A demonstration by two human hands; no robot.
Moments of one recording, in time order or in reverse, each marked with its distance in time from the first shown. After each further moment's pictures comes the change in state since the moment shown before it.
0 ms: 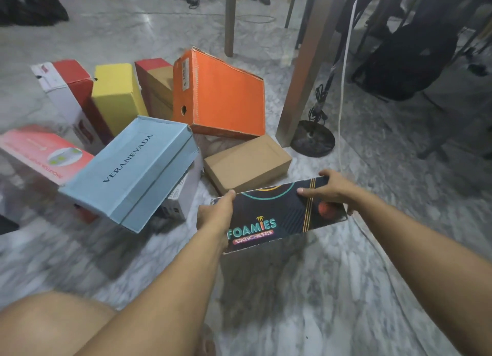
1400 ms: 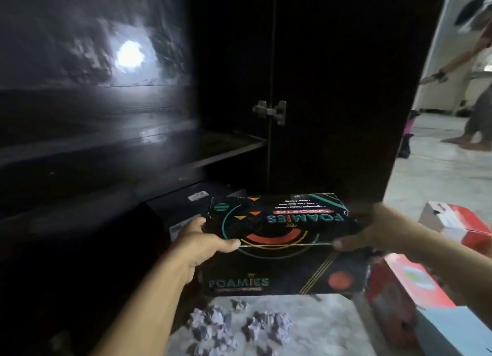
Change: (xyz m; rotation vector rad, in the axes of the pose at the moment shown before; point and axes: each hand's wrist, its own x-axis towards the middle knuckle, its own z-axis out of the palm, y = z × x) left_hand -0.207 0.078 -0.587 -0.126 0.764 0.500; right_hand -0.365 -0.482 0.232 -0.191 -0.481 -1.172
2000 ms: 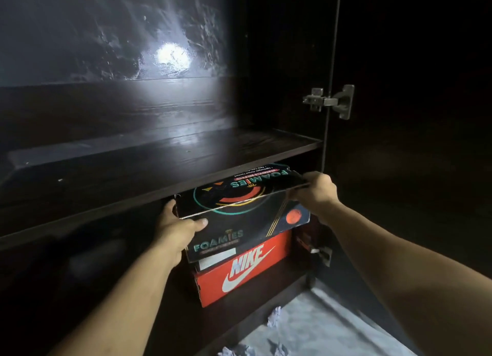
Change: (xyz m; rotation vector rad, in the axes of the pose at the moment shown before) left_hand 0.155 -0.020 -0.080 -0.193 0.506 0.108; right_hand 0.233 -0.128 0.142 0.328 0.167 -0.257
